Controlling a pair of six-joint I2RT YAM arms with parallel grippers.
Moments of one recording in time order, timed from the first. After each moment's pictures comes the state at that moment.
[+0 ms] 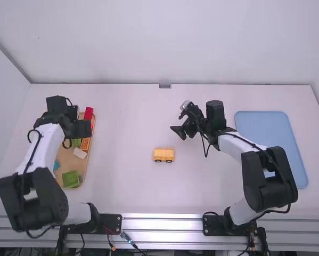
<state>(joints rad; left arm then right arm) 0.34 1.56 1.13 -0.77 -0.02 0.12 0.23 1.69 0.84 0.21 -0.66 -0.42</state>
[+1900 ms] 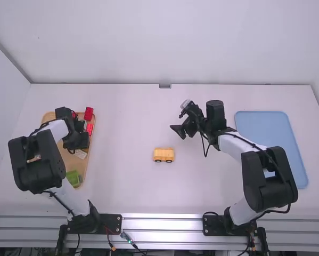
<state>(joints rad) 0.39 1.83 1.05 -0.60 0.03 0.26 0.23 1.69 0.84 0.23 -0.66 -0.39</state>
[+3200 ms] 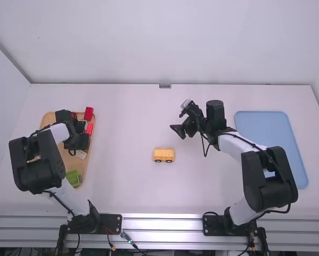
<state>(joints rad) 0.40 1.83 0.98 -0.48 0.05 0.30 0.23 1.69 0.84 0.23 -0.66 -0.37</state>
